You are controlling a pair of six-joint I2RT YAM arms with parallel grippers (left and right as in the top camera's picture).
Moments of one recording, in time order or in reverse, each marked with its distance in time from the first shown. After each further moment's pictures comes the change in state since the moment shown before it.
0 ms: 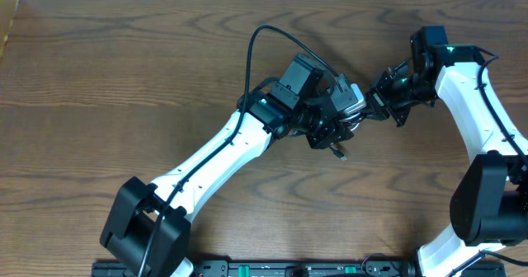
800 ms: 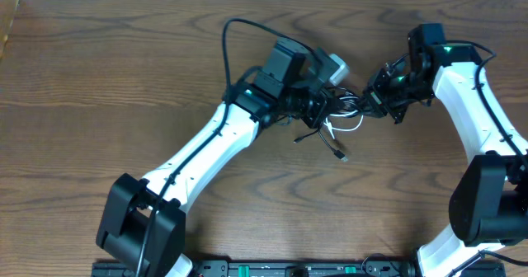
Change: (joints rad) left arm 0.108 0.001 0.000 0.125 0.040 -0.349; right arm 0.016 0.000 0.000 0.038 0.048 -0.010
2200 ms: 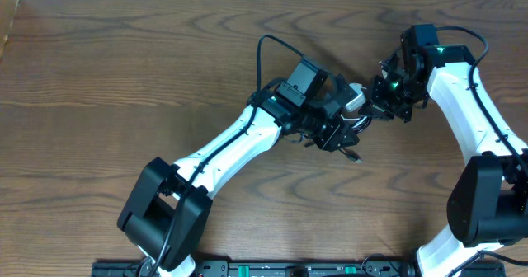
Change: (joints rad) left arm -0.108 0.105 0.000 -0.084 0.085 0.100; right arm 0.029 0.000 -0.001 0.004 0.205 -0.296
